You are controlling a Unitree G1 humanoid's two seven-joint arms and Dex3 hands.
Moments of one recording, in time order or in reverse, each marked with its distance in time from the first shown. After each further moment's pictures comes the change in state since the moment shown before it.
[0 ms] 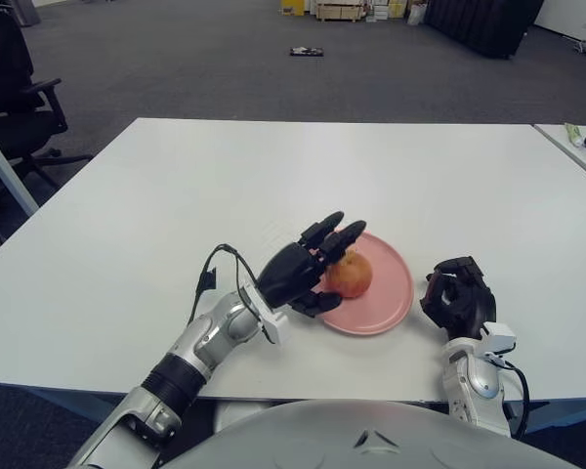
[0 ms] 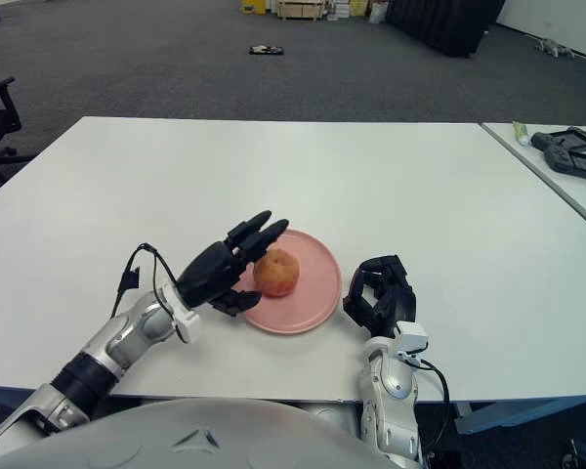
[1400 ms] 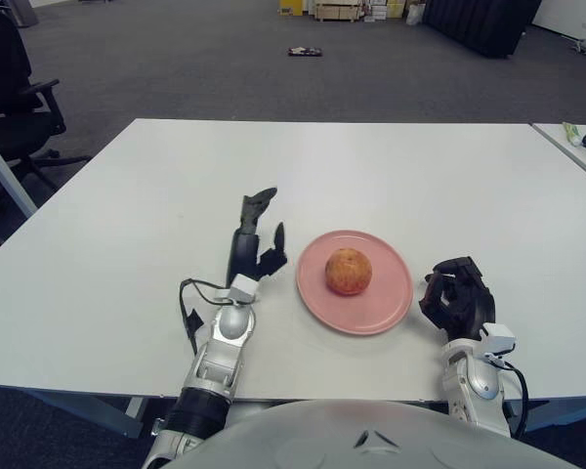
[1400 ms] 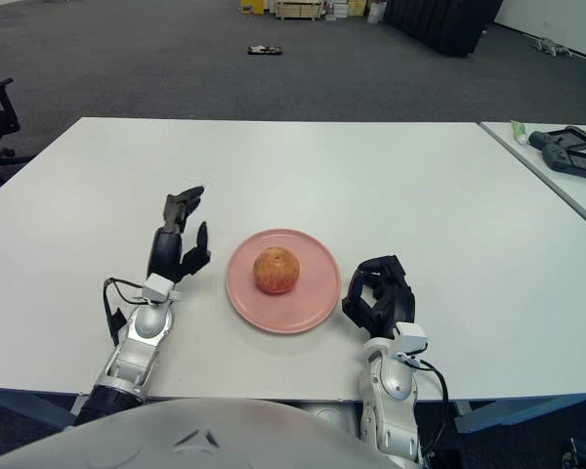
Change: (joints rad) left arm 0.189 -0.324 0.331 -0.050 -0.422 0.359 0.113; right arm 0.005 0.000 0.002 -0.001 0.000 -0.005 0.013
